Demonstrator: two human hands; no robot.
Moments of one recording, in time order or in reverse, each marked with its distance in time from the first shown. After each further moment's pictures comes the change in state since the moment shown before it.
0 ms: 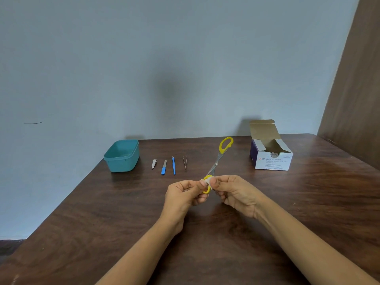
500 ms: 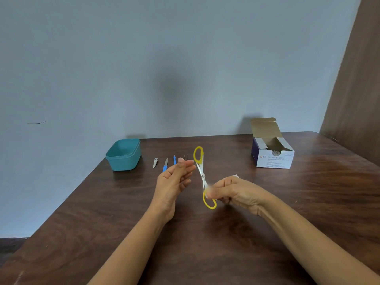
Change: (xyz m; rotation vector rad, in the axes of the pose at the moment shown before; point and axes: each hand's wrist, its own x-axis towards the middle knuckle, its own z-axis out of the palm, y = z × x) left_hand 0.010 0.021 -0.013 -0.118 0.075 0.055; right_hand -0.013 -0.012 0.001 -0.314 -0.139 0.011
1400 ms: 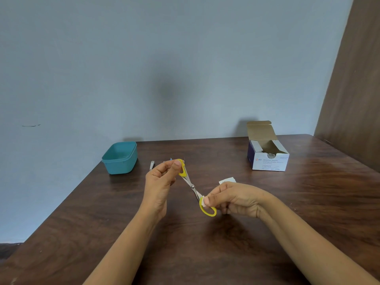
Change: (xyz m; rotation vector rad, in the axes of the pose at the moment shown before) left_hand 0.001 0.012 -0.005 -0.012 0.049 0.154; right_hand -0.004 -0.006 -0.003 -0.002 -0.153 0.145
